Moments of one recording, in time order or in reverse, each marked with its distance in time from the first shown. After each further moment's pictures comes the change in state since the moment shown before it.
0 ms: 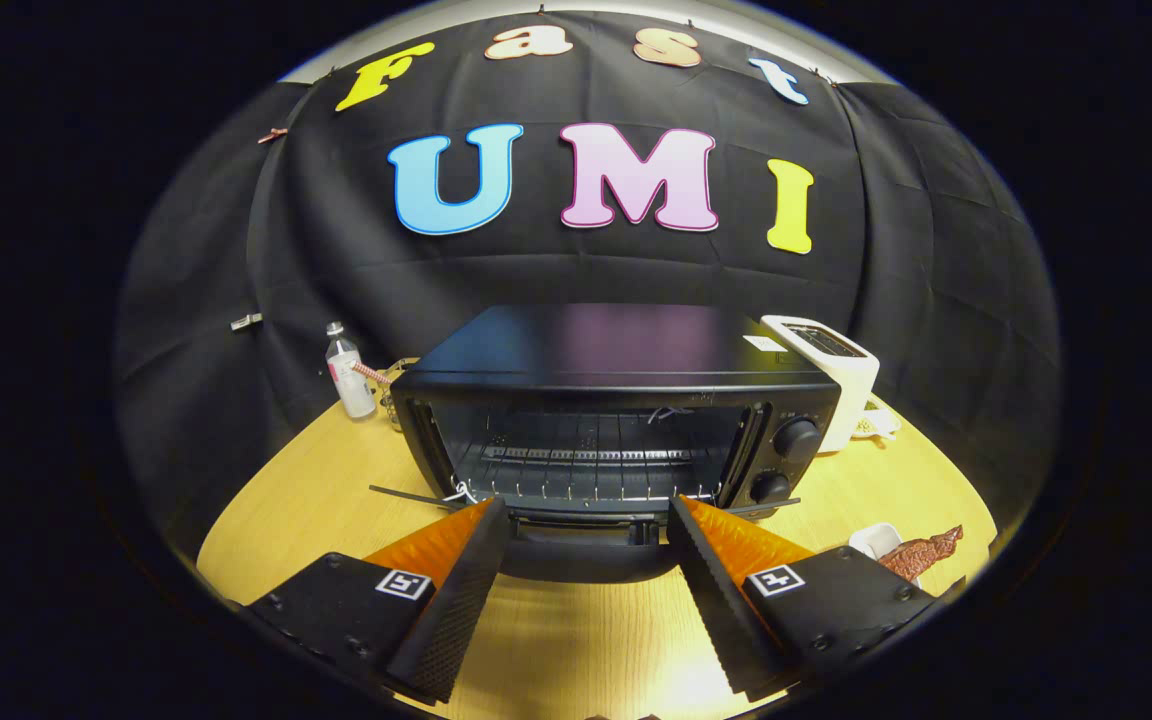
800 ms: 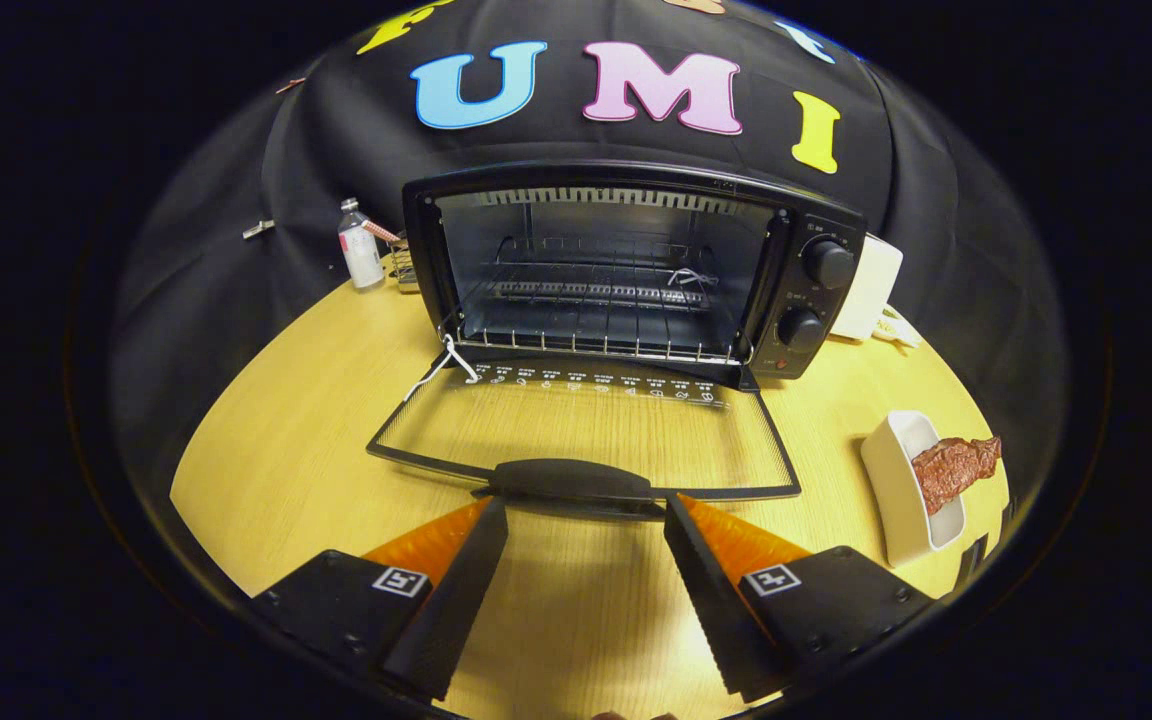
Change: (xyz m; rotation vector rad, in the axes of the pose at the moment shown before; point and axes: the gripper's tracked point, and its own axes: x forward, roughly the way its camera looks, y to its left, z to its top) arm -0.020 -0.003 -0.125 -0.036 0.271 0.037
